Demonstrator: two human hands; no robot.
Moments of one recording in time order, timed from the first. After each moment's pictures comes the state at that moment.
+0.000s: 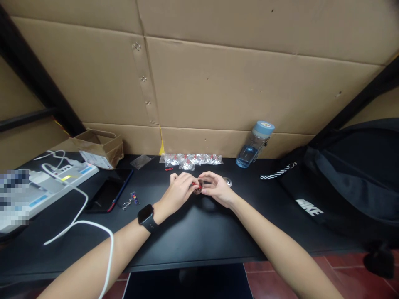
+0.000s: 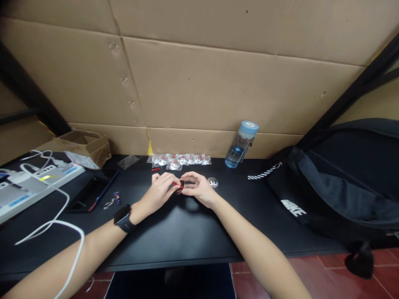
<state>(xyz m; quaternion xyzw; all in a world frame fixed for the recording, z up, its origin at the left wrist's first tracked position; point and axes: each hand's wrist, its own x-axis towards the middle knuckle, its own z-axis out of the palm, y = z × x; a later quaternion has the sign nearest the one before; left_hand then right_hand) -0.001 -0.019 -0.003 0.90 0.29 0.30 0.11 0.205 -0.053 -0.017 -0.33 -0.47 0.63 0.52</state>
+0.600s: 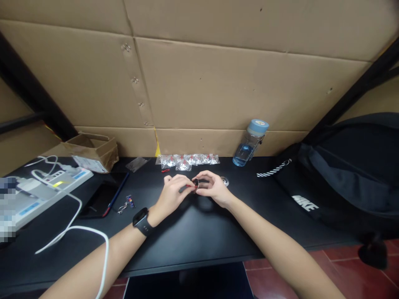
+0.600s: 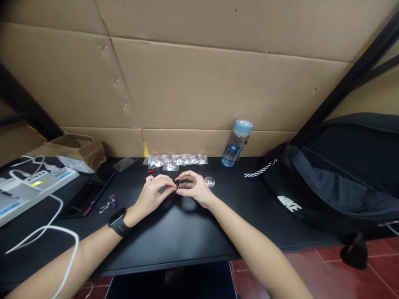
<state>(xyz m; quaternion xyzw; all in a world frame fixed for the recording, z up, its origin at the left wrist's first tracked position) -0.004 -0.019 -0.004 0.87 0.30 0.36 0.15 0.203 -0.054 -0.019 -0.34 -0.51 0.57 0.54</state>
